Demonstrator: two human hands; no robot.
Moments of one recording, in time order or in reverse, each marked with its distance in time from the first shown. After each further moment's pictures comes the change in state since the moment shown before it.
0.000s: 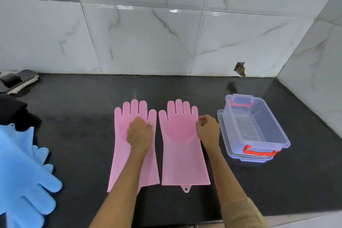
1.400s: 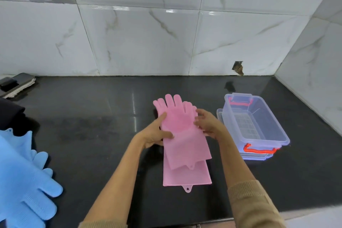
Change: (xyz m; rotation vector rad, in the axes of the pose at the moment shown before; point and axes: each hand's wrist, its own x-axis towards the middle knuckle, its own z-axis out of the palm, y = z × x) left_hand 0.006 0.013 0.000 -0.509 -0.878 0.093; right_hand 0.024 -0.021 -0.023 0.212 -0.532 0.204
